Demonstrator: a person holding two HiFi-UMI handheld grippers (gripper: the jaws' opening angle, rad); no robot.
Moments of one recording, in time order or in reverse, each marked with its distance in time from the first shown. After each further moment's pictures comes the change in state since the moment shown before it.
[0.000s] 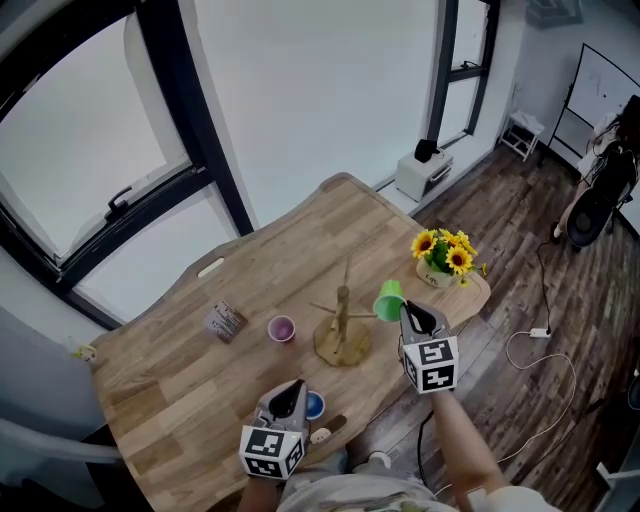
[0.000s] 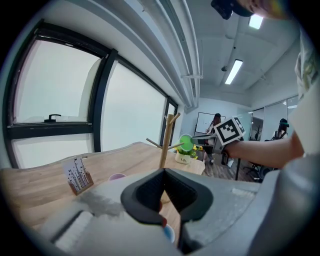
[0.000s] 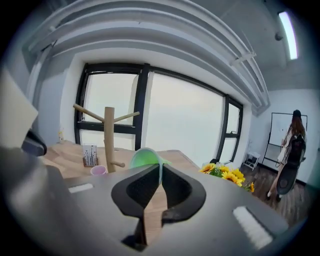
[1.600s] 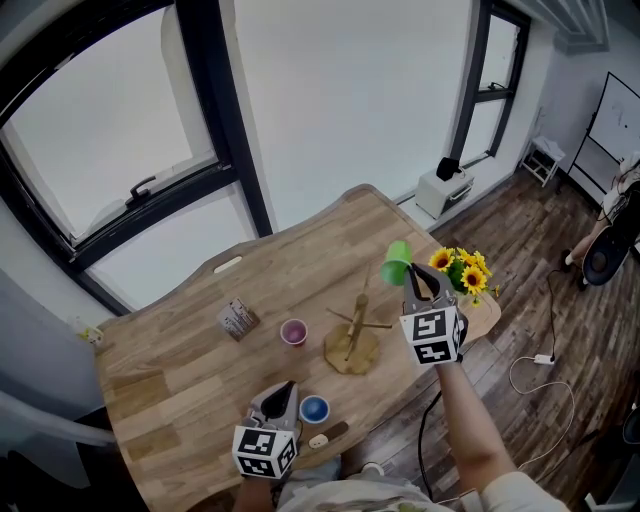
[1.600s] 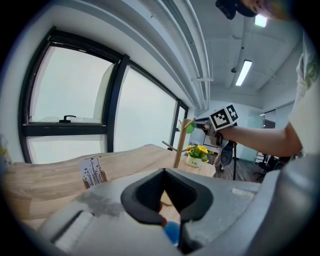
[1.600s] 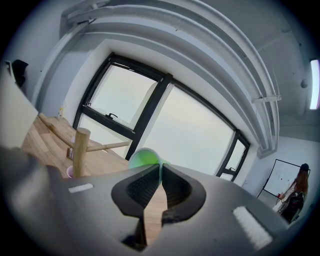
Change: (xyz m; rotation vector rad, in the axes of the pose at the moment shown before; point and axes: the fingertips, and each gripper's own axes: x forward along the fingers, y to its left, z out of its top) left arm -0.019 0.034 0.001 -0.052 -0.034 0.118; right arm 0.046 0.002 0.108 -0.348 -0.136 -0.036
